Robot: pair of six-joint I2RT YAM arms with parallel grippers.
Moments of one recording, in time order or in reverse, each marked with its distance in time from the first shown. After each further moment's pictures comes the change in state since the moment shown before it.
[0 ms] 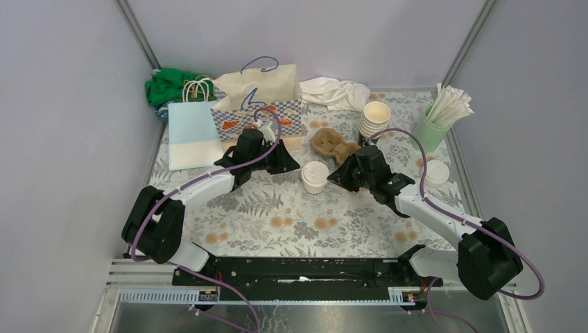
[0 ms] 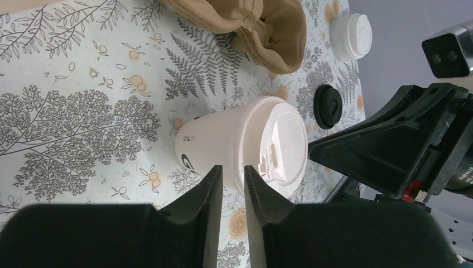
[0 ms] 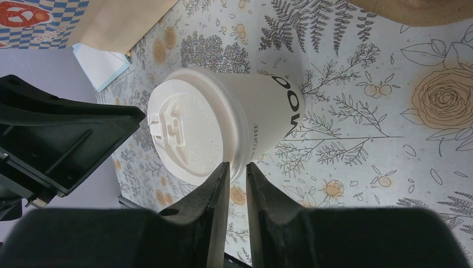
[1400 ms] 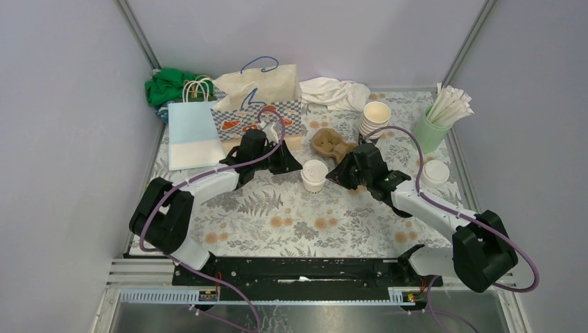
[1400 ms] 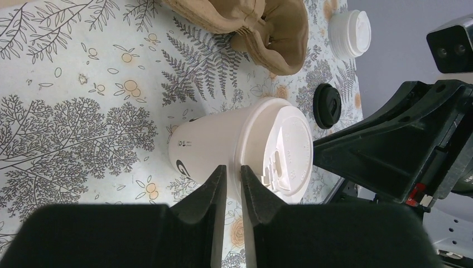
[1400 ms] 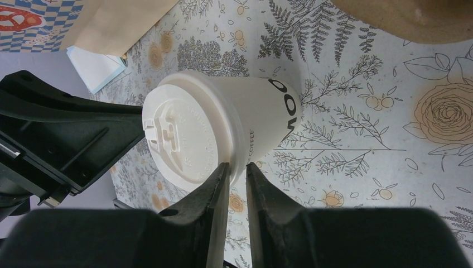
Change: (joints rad) left arm 0.002 0.079 0.000 0.081 0.043 -0.018; right arm -0.003 0.055 0.023 0.020 -0.002 -0.018
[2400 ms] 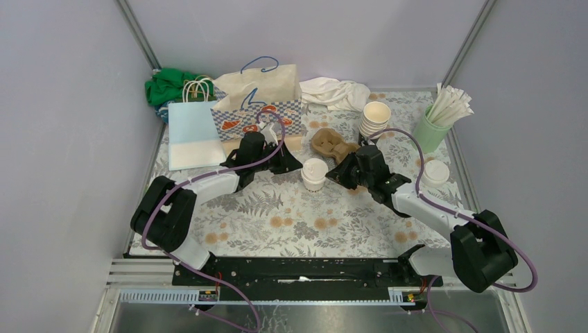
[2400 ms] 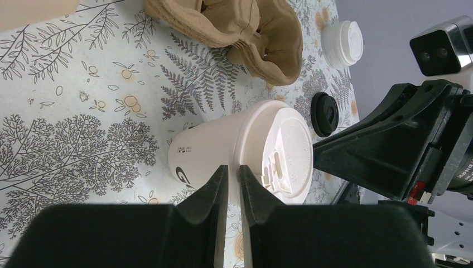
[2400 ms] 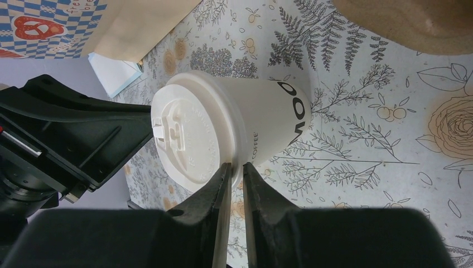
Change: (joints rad) left arm 0.003 0.018 -0.045 0.116 -0.002 -0.002; right arm -0.017 0.003 -0.055 0.108 -0.027 0.023
